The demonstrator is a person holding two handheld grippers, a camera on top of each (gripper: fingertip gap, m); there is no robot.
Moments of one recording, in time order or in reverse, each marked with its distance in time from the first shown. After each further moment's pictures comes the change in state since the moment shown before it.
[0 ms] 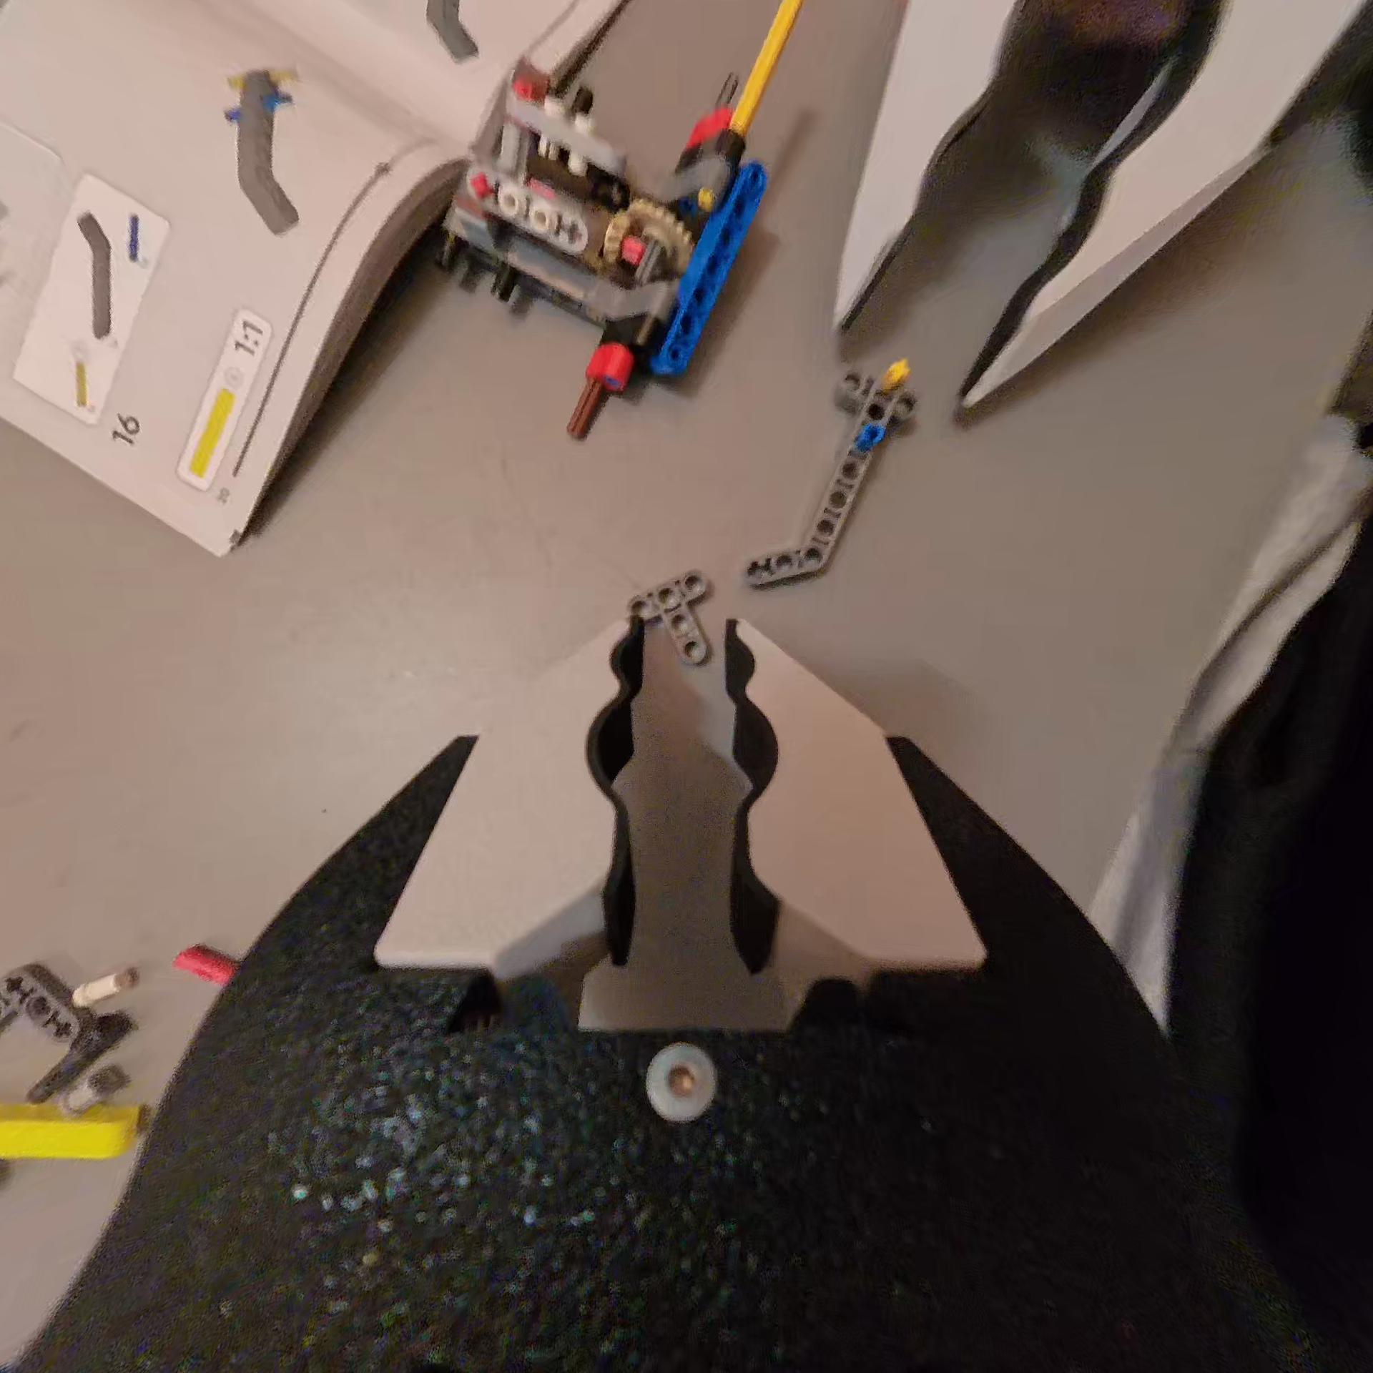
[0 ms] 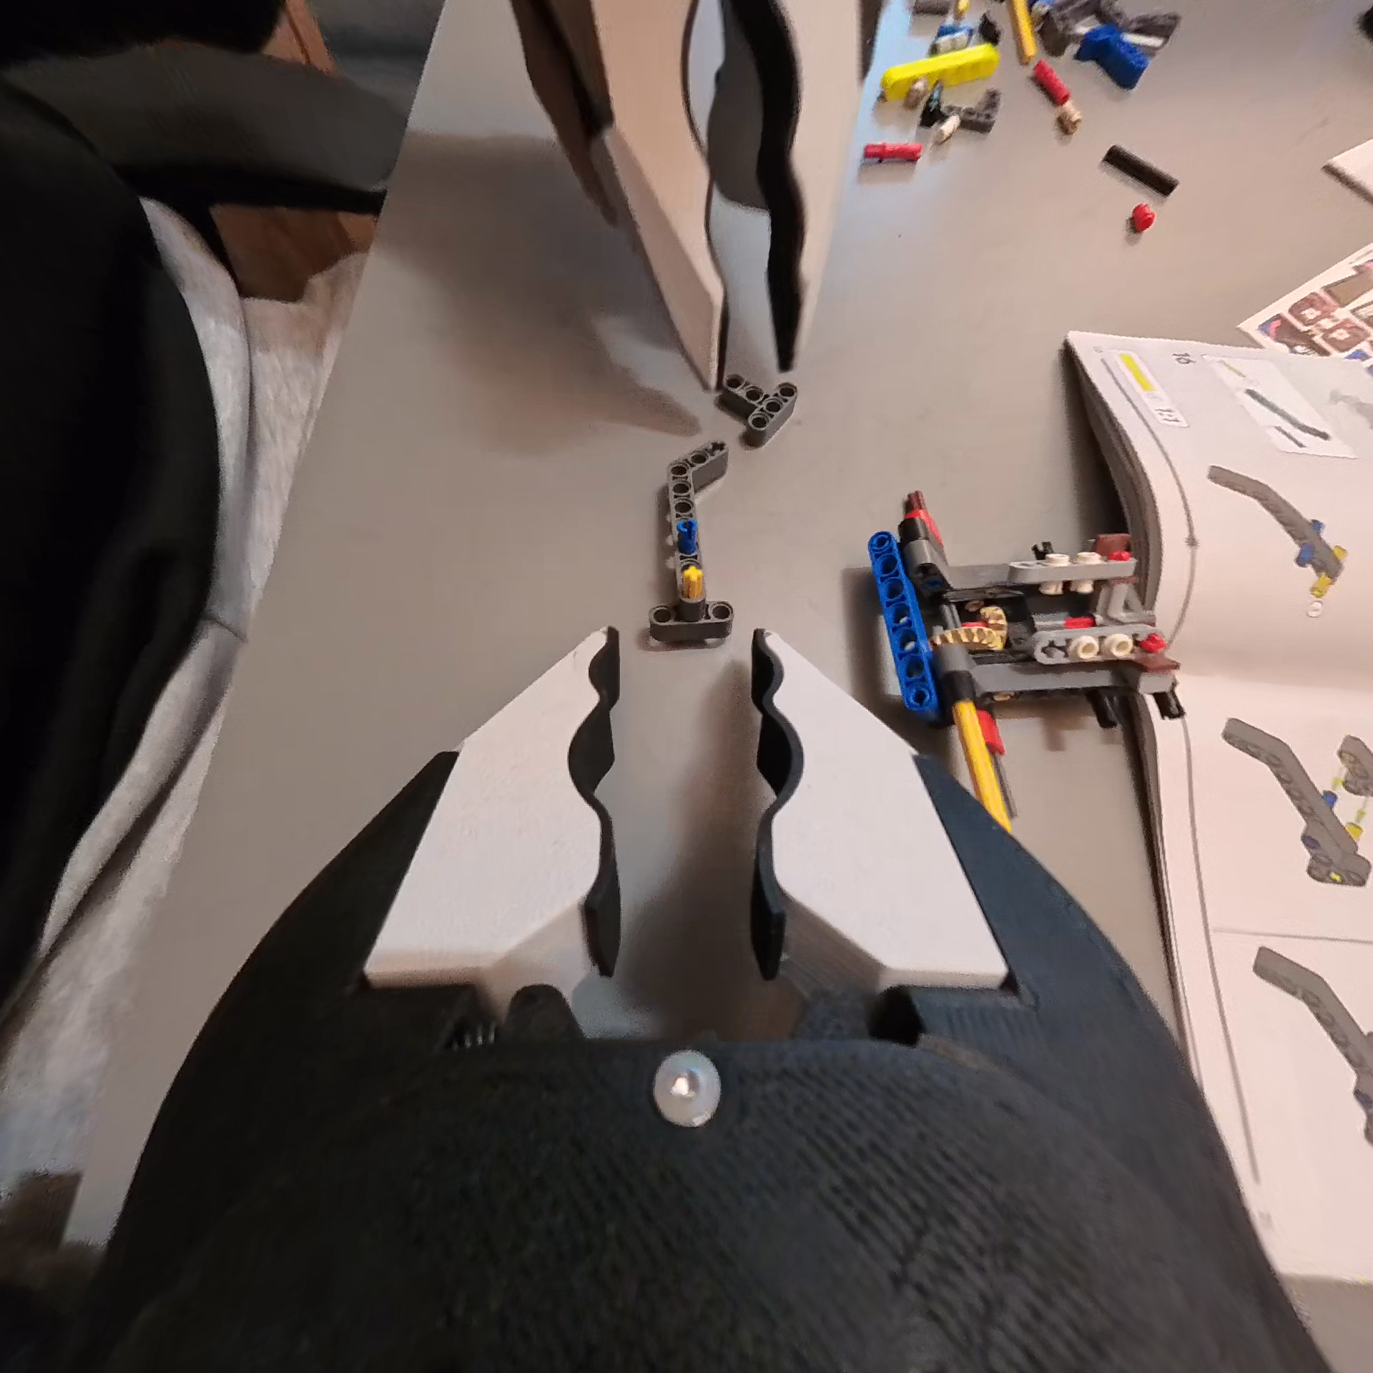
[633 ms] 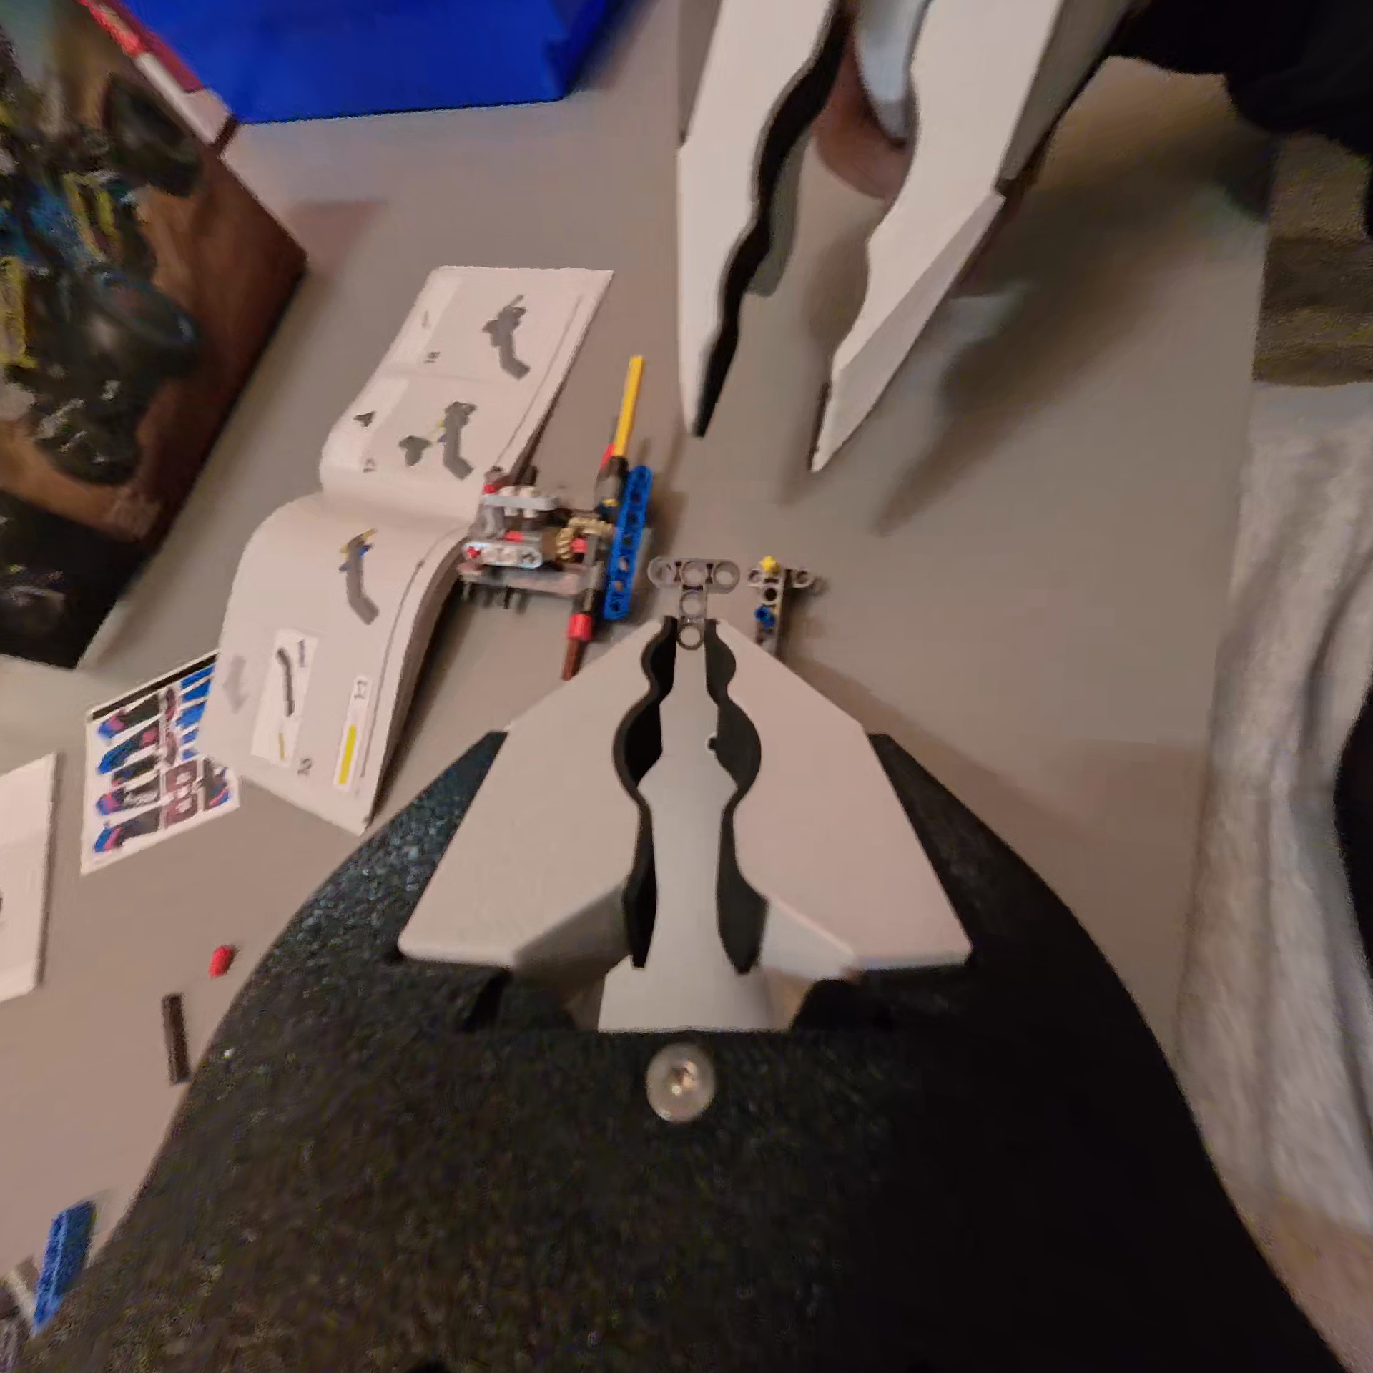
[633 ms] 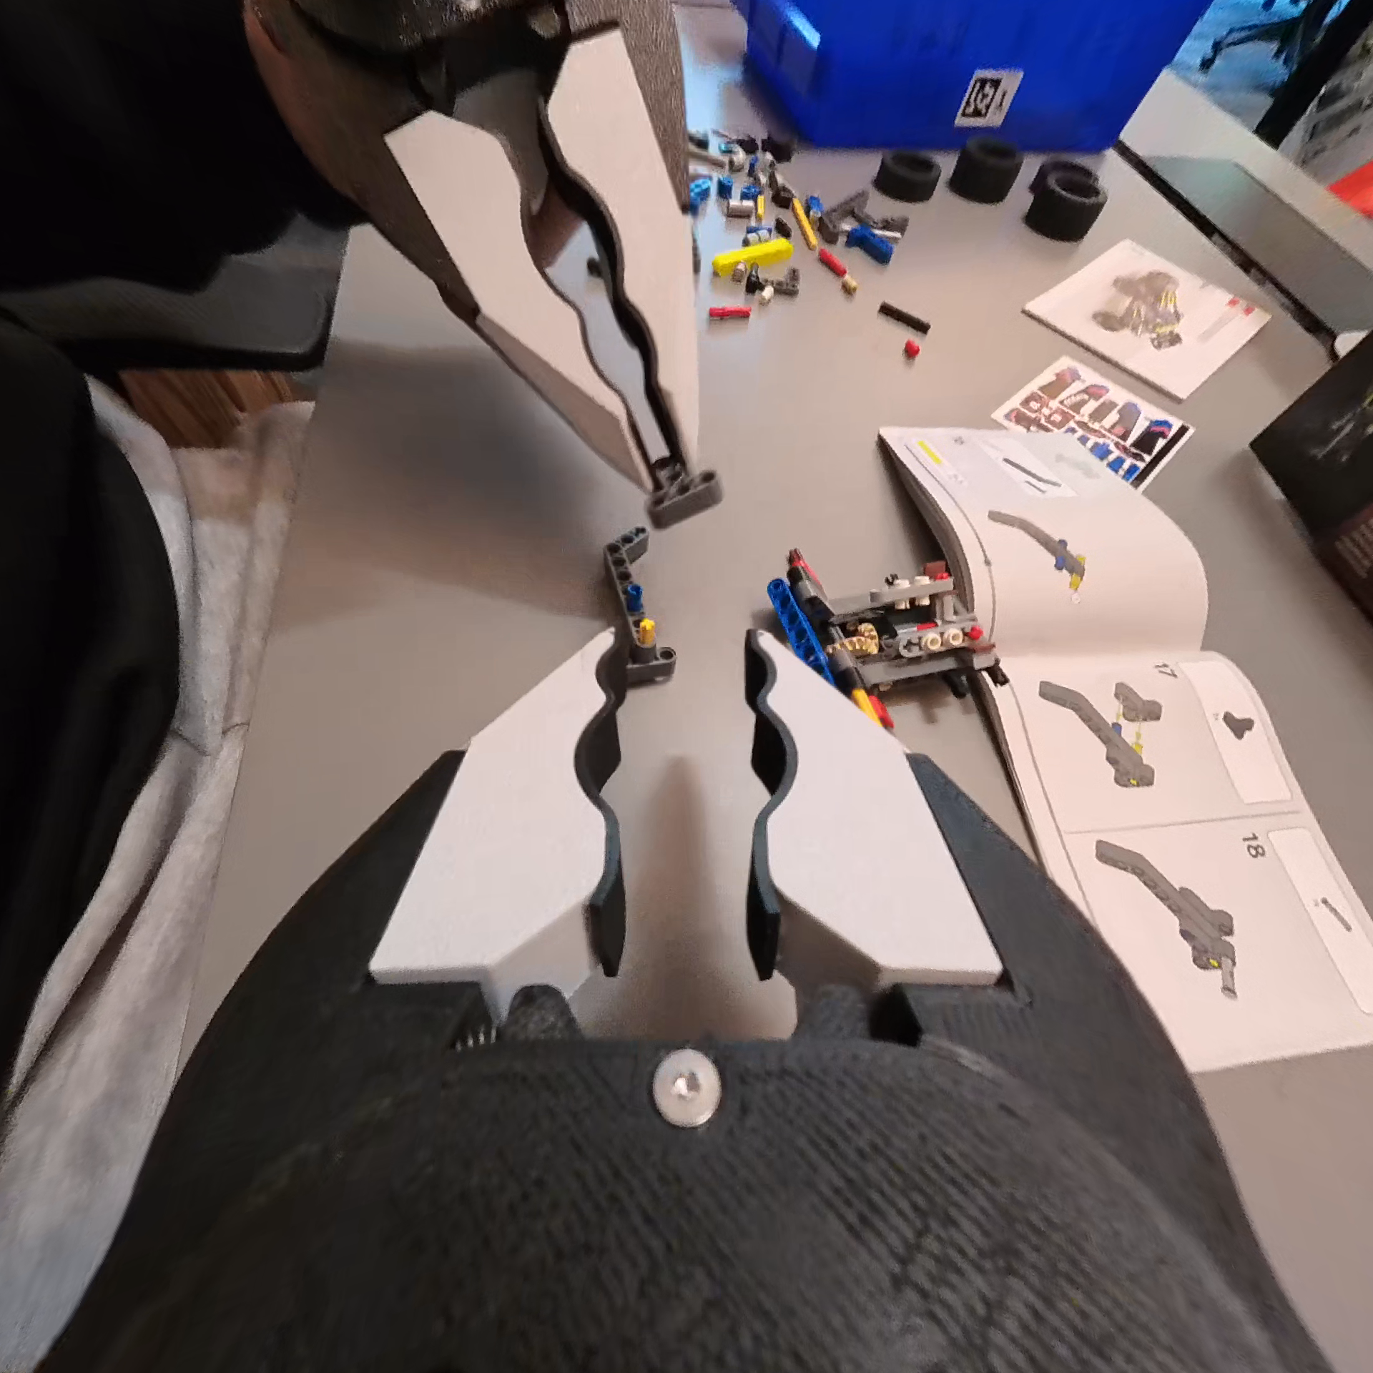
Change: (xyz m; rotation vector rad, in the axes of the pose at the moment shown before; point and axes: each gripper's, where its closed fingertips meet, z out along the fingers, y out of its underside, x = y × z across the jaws) left arm 0.026 -0.054 -0.007 0.246 -0.114 0.377; right arm 0.011 -0.025 -0.033 0.147 0.201 0.040
